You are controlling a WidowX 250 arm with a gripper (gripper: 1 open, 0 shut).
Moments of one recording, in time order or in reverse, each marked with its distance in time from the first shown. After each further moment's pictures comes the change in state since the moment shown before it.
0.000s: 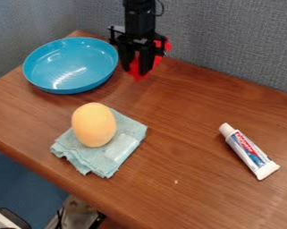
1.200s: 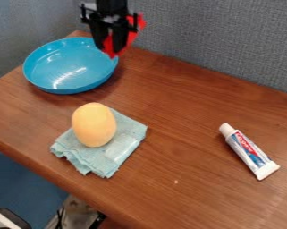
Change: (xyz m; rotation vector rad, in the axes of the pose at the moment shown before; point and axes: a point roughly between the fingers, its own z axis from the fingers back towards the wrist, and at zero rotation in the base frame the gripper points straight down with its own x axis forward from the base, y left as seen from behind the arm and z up) arm -0.010 0.055 0.043 0.040 -0.086 0.107
